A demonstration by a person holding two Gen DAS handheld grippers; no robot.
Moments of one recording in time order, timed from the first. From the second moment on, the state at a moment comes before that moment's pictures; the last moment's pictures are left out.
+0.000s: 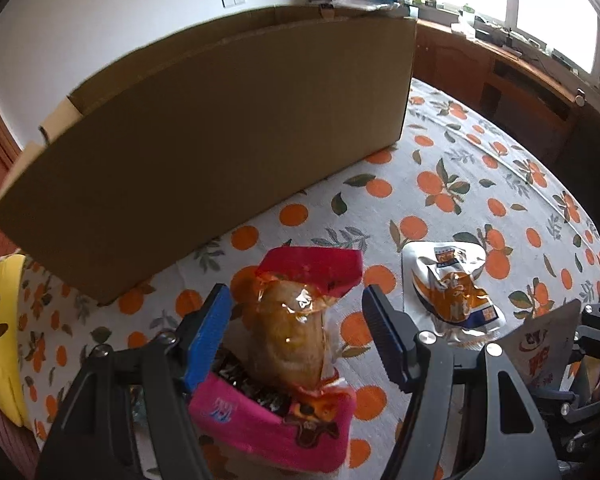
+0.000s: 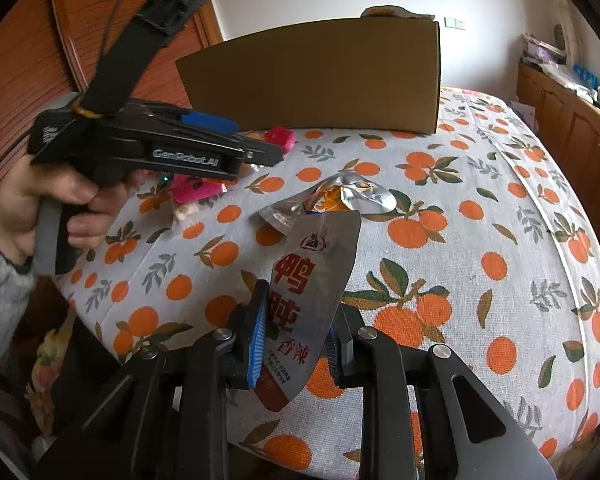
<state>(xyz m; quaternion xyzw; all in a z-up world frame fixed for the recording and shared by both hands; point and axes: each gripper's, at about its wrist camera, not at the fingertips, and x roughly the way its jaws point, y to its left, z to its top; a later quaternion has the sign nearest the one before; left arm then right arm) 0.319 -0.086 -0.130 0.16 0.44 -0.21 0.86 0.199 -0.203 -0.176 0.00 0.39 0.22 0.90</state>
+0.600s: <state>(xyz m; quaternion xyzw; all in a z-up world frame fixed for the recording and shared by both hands) 0.315 -0.077 -0.147 0.15 0.47 -0.27 0.83 0.195 -0.203 -0.175 -0.01 0.38 0.22 0.90</state>
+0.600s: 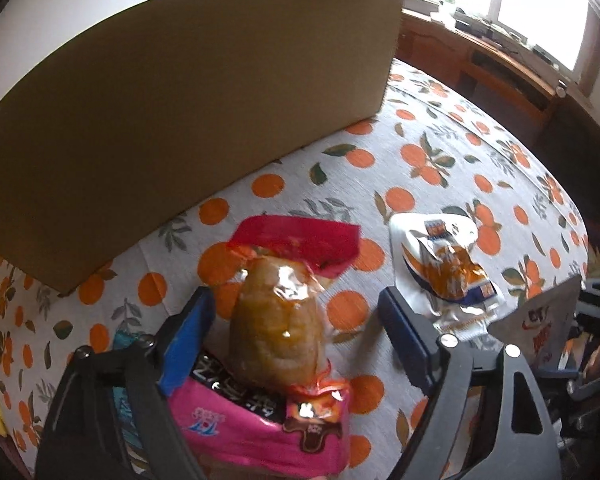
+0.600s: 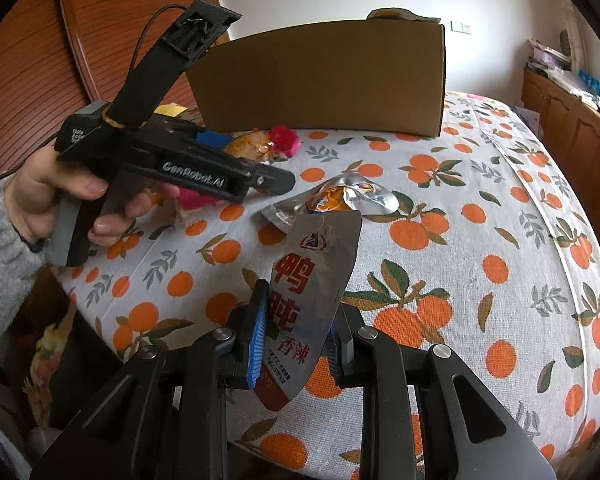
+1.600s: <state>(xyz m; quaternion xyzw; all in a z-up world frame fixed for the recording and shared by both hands) 0.297 -0.047 -0.118 0.08 0.43 -0.25 0.87 0.196 -0.206 -0.164 -0.01 0.38 0.22 0.90</state>
